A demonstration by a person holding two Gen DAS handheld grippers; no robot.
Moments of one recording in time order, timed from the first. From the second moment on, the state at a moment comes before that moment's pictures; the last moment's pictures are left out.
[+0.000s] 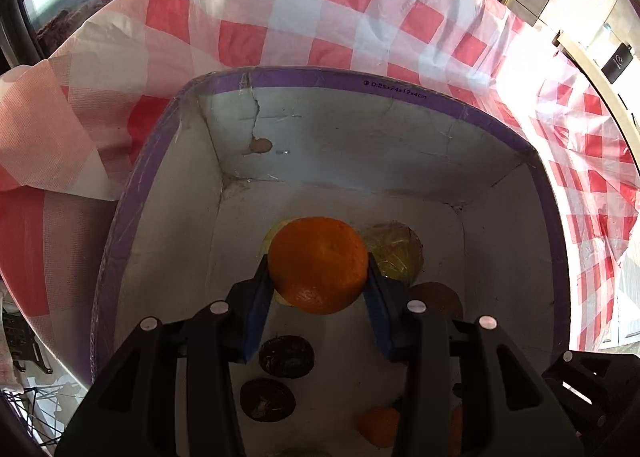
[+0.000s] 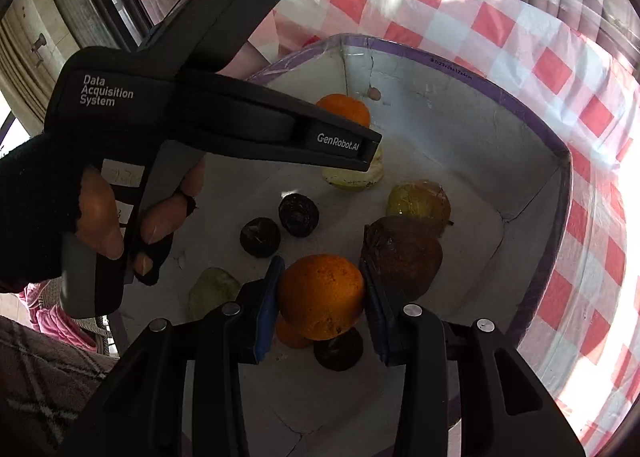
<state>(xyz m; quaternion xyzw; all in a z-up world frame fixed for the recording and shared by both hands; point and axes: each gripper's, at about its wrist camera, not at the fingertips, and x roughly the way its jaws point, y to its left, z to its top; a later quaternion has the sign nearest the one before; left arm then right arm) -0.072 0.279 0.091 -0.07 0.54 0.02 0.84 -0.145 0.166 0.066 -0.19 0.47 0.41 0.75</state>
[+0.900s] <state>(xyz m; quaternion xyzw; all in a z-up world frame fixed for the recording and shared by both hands) -0.031 0.277 0.056 0.04 0.57 -0.04 0.82 -0.142 0.223 0.050 -0.29 0.49 0.41 0.71</state>
